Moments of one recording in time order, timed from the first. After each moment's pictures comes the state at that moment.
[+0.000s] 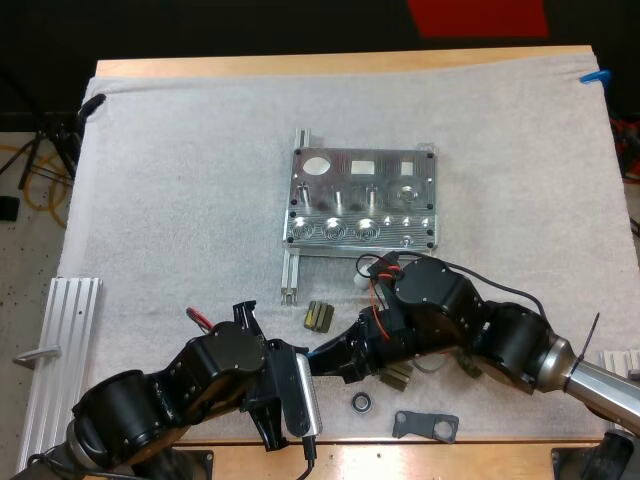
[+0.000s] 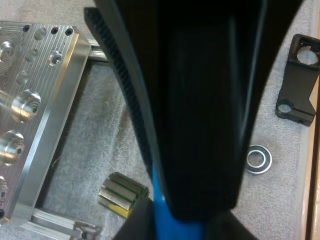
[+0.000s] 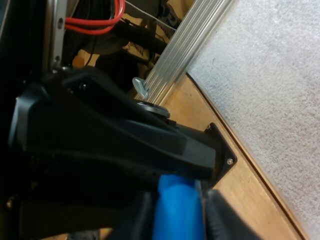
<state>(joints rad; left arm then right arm) -0.97 0.70 -0.83 1.06 0.04 -1.36 0.98 1.22 -0.87 0.31 -0.66 -1.22</state>
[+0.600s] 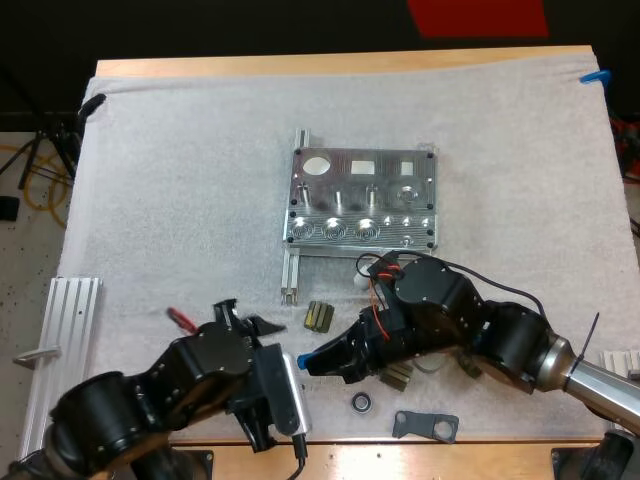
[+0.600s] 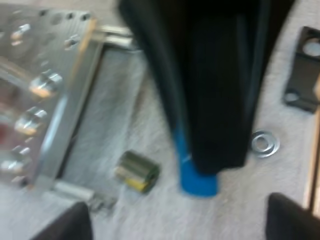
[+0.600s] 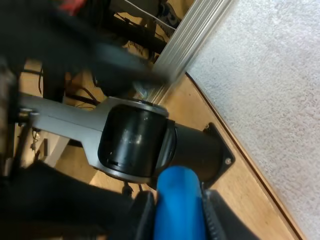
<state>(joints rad) -0.97 0.70 -0.93 1.20 -0.04 -1.40 0.98 1.22 -0.87 0.33 -0.66 -1.24</state>
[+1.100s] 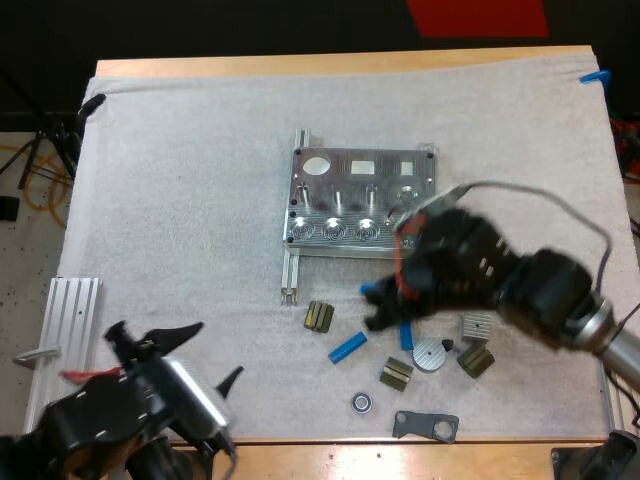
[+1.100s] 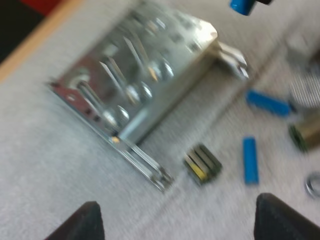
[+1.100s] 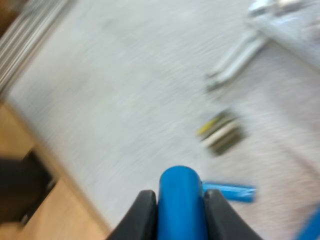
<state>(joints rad) -0.97 0.41 -0.97 1.28 -0.27 -1.72 0.83 1.24 -1.22 0.95 -0.23 -1.56</state>
